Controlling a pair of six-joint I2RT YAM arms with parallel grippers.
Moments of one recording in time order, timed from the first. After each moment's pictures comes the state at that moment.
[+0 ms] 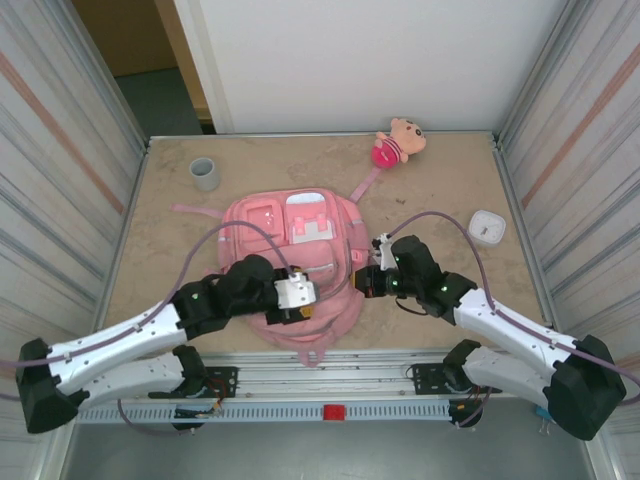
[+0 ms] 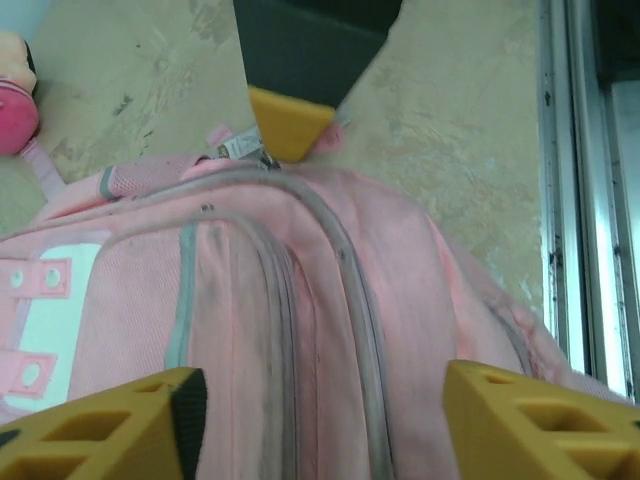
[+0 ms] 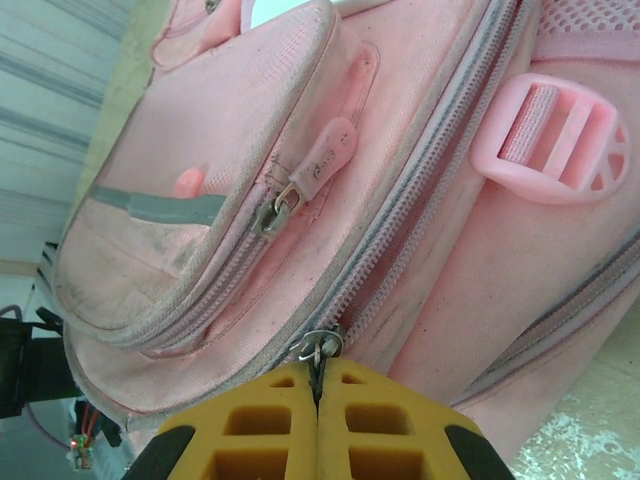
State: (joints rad) left arm -1.06 0.95 0.74 -0.43 0.04 0.47; right arm 0.71 0.99 0.55 -0.22 -0.29 0.66
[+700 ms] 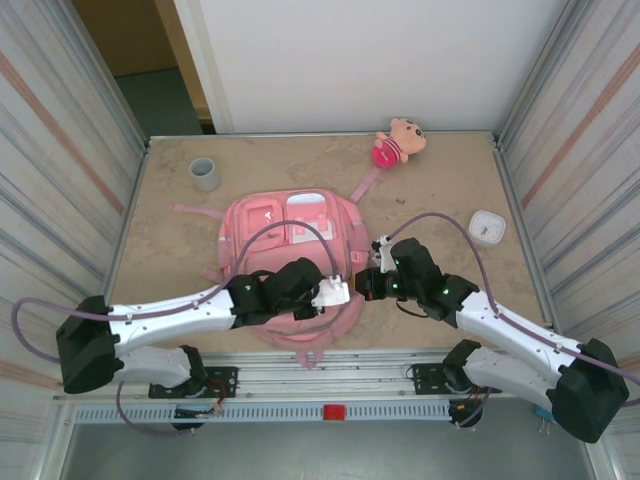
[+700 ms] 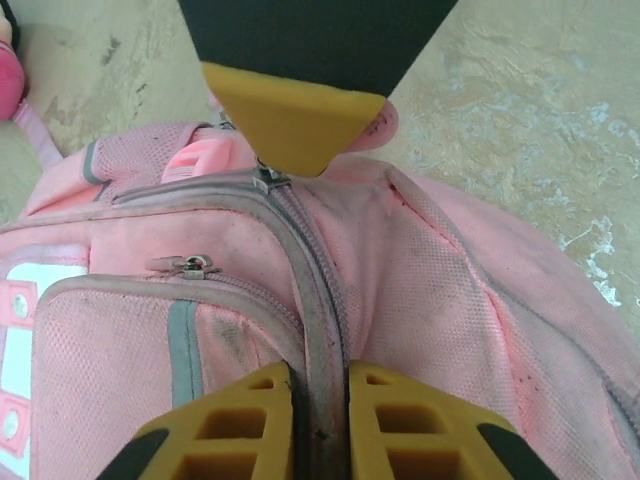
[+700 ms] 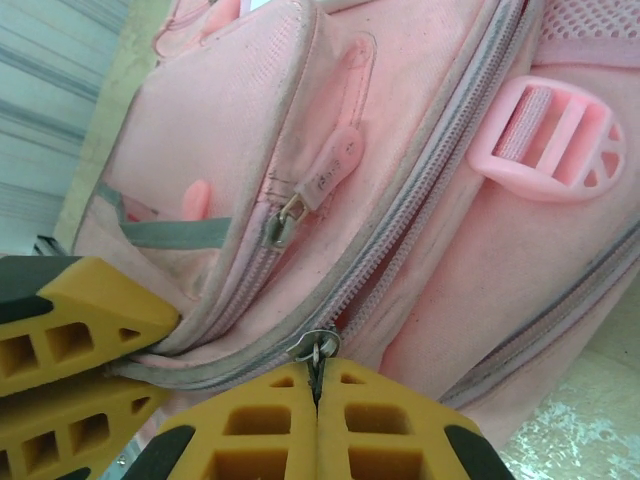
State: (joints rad) left arm -1.14 1.24 0.80 -0.33 -0.17 0.49; right arm 0.72 0.96 0.55 -0.24 -0.26 0.65
